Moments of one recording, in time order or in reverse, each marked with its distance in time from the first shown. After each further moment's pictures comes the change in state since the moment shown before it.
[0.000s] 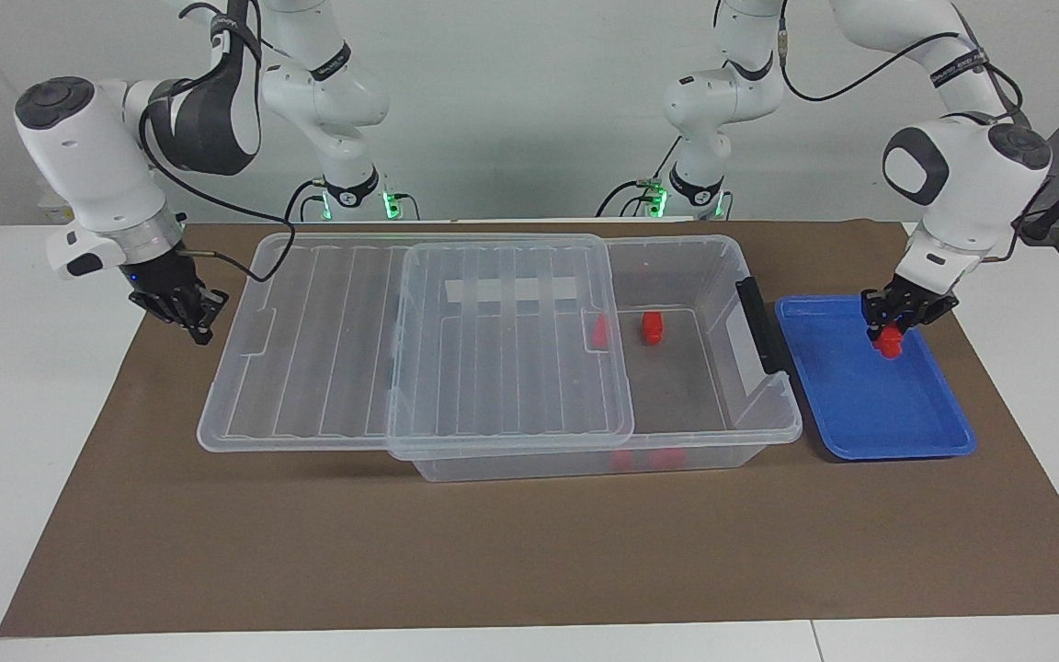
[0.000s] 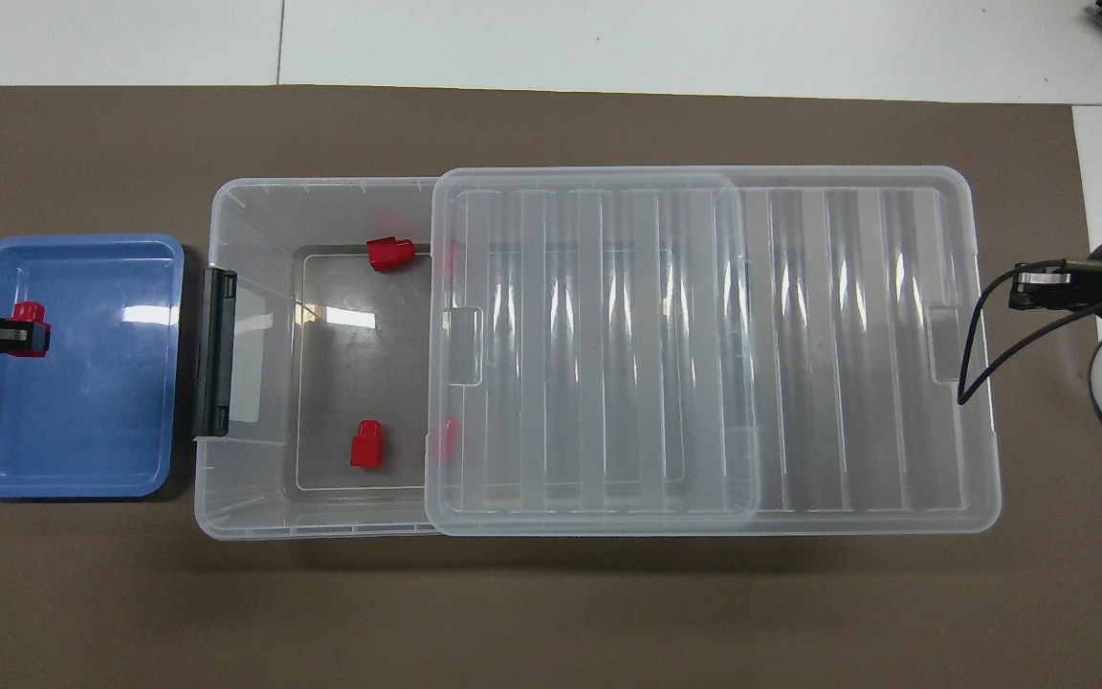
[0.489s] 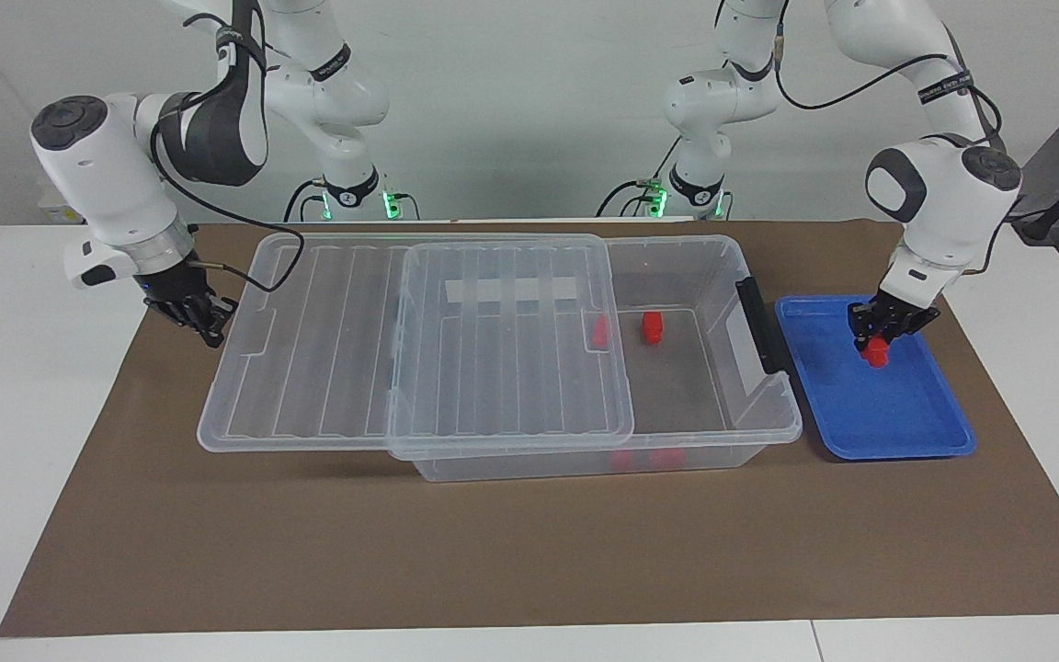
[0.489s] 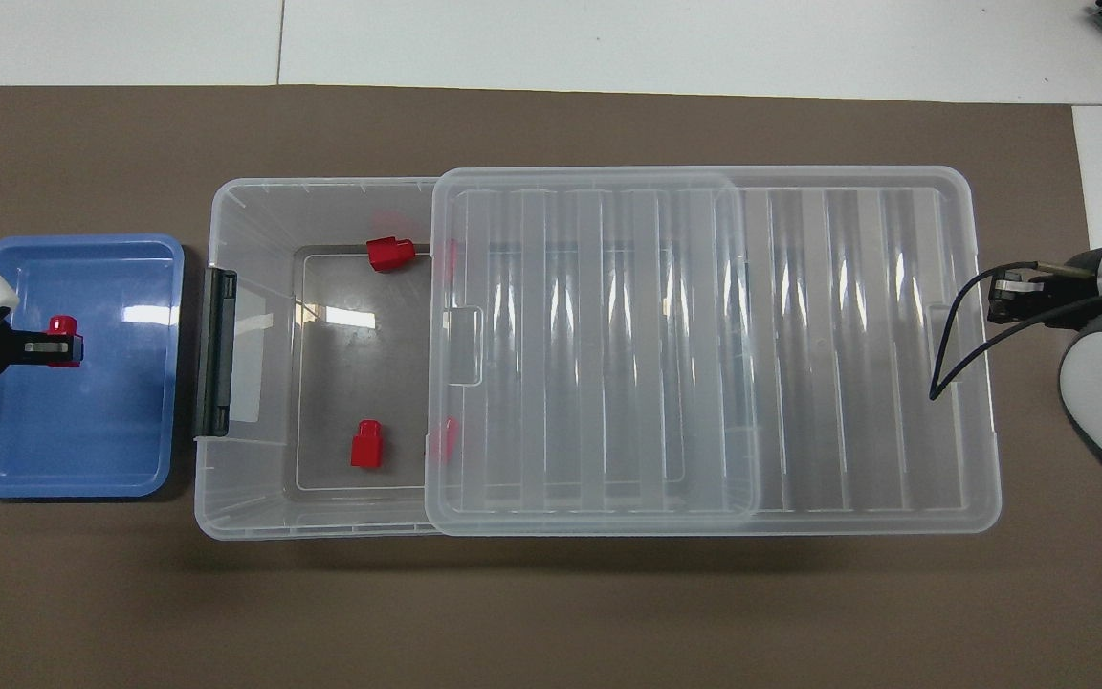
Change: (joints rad) left arm 0.001 0.032 0.000 -0.057 0.000 0.108 -0.036; right arm 0.004 0.006 0.006 -0.025 0.000 0.000 0.035
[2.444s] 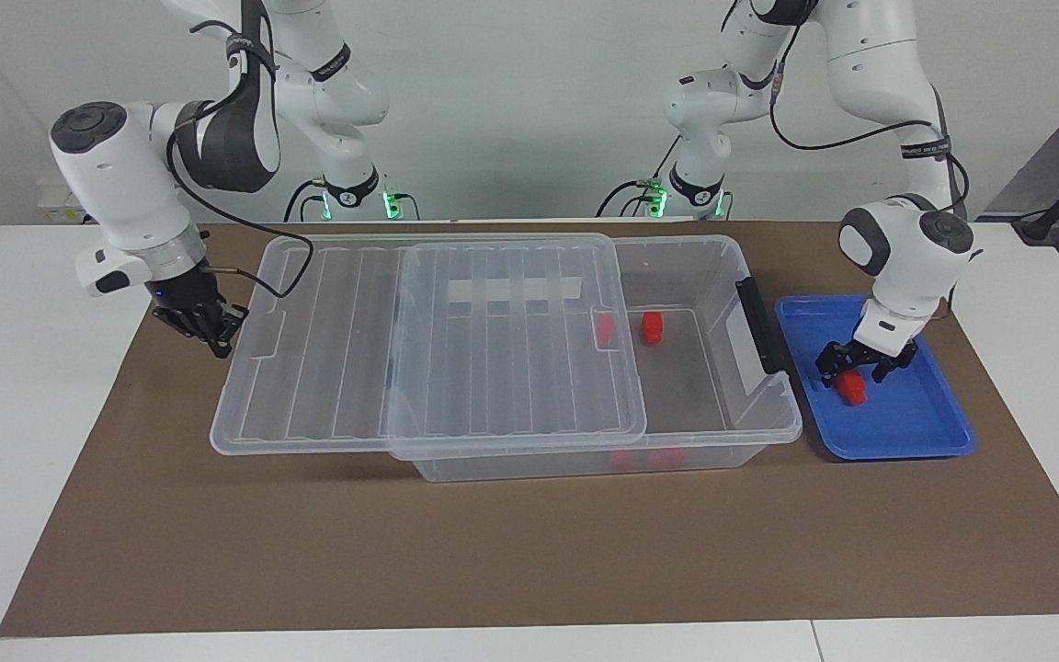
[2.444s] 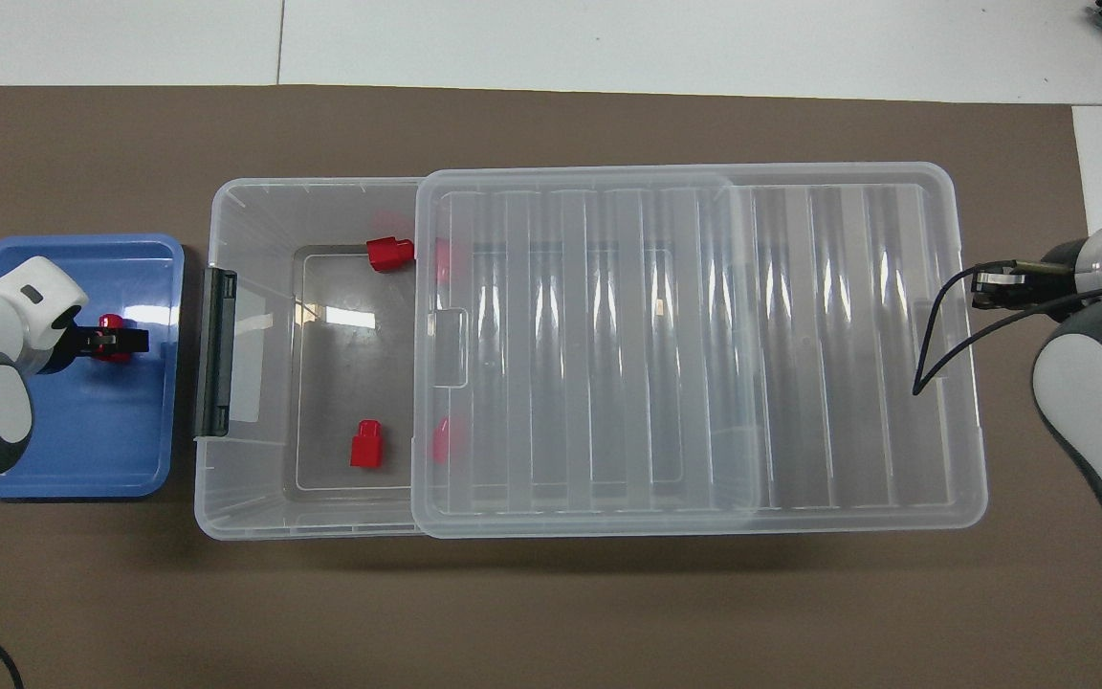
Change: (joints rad) left arm -0.003 0.166 -0.008 -0.011 0.000 0.191 -0.048; right arm 0.011 0.017 0.003 -0.013 -0.001 0.075 -0.042
